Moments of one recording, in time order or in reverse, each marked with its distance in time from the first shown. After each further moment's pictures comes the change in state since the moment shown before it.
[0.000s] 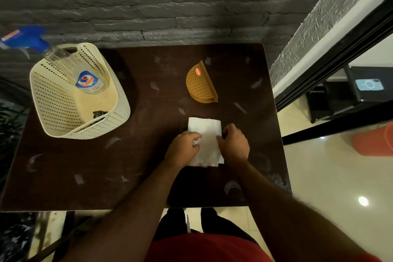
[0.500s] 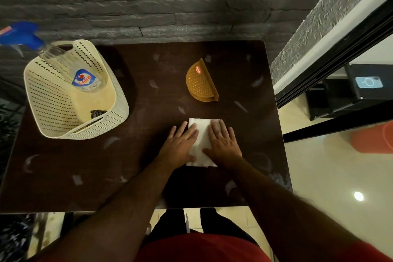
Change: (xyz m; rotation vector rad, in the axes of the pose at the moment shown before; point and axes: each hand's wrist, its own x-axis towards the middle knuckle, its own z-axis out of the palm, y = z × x) left_hand 0.013 -0.029 -0.006 0.690 -0.291 0.244; right_hand 0.009 0.005 0.026 -0.569 -0.352 -0.444
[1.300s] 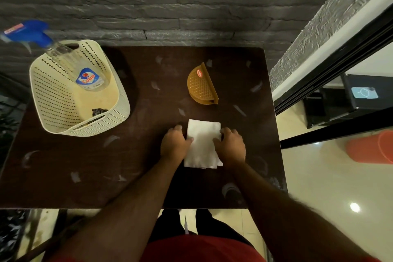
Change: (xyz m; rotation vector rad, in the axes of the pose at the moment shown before) left_hand 0.006 0.013 -0.010 -0.621 0.296 -0.607; right_hand -0.011 0.008 -0.008 0.460 0.359 0.314
